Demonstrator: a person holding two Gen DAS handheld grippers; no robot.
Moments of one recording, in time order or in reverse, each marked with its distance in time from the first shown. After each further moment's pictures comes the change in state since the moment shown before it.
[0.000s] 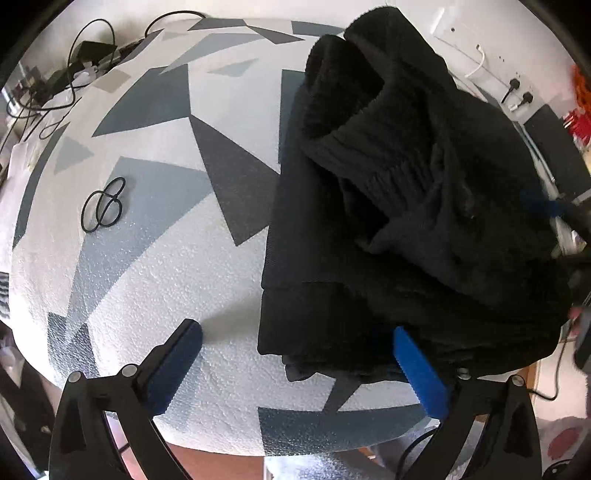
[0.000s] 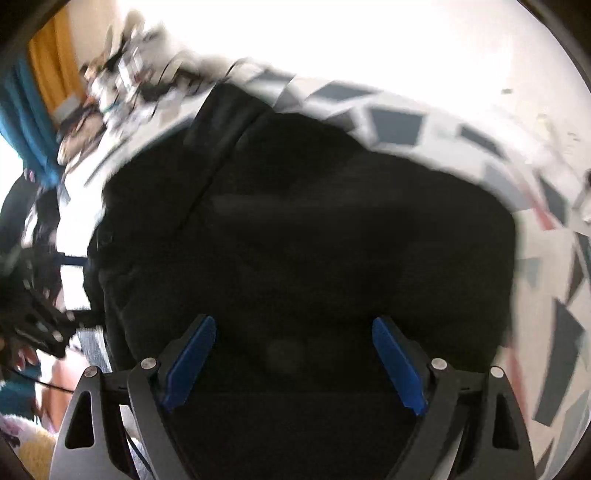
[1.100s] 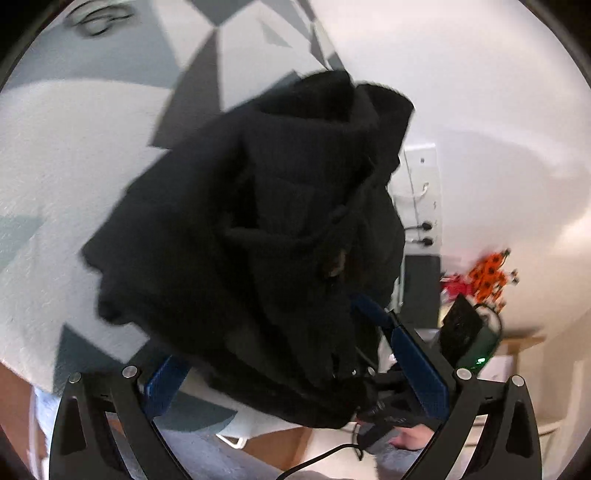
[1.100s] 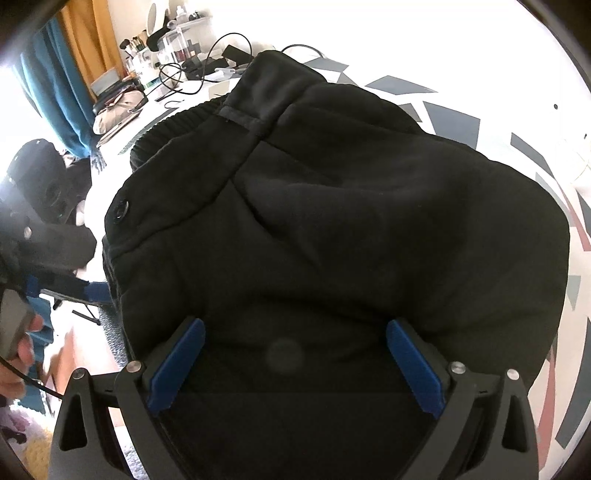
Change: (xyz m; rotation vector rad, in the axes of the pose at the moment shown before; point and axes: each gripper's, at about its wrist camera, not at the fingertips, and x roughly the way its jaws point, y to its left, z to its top) left arm 0.005 0.038 -0.004 -0.588 -0.081 -0.712; right arm 0.007 0.017 -0.012 -0.080 -0.002 0.114
